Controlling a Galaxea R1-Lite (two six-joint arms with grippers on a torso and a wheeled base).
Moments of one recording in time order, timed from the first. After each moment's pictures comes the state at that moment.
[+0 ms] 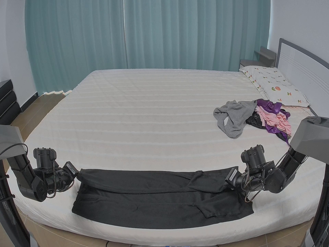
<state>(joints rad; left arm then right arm) 0.11 2.10 -0.39 -1.05 -0.16 -0.79 0.37 2.16 -0.68 -0.60 0.02 1.01</state>
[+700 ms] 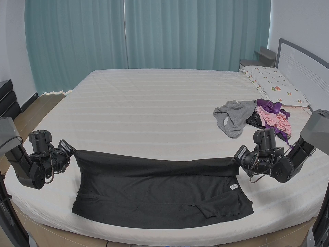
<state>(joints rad) 0.12 2.05 -0.55 -1.05 -0.15 -0.95 0.29 2.10 -0.73 -0.74 -0.03 0.97</state>
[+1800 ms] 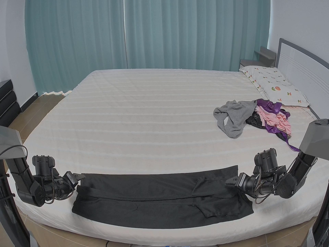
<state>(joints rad) 0.14 2.12 -0.32 -1.05 -0.23 -0.71 0.31 2.10 -0.51 -0.74 0.06 0.80</state>
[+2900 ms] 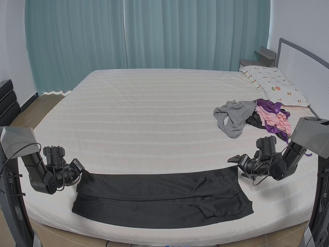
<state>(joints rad) 0.12 2.30 -0.61 -1.05 -0.16 -0.74 0.14 2.31 -0.82 -0.75 0.17 0.80</state>
